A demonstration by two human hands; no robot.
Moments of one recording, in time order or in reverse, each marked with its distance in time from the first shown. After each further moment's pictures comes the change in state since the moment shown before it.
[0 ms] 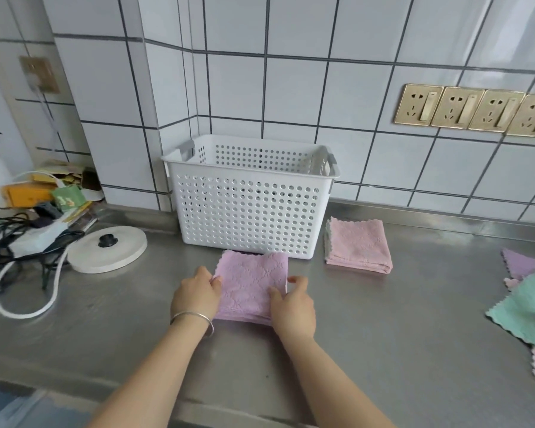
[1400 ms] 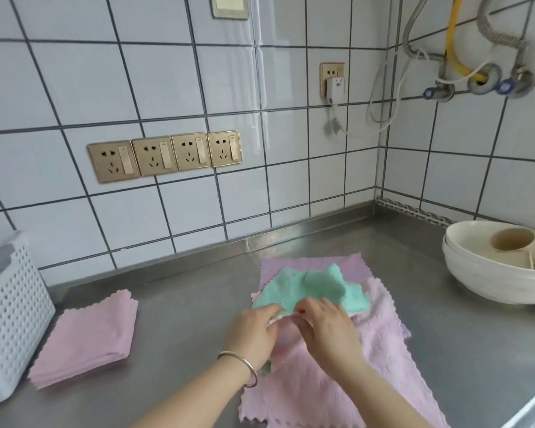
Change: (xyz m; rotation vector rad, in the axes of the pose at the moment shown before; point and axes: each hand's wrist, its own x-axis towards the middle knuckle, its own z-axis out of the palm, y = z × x) left_hand -0.214 0.442 0.203 -0.077 -0.396 0.996; right_hand 0.077 0.268 -0.423 -0.571 0.666 -0.498
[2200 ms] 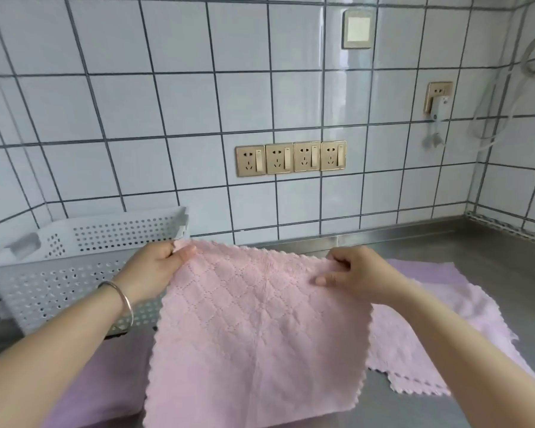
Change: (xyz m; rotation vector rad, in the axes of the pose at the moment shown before) left_hand -0.164 -0.169 -0.287 -0.186 0.283 -0.261; right_hand 0.061 -0.186 -0.080 0.466 -0.537 0.054
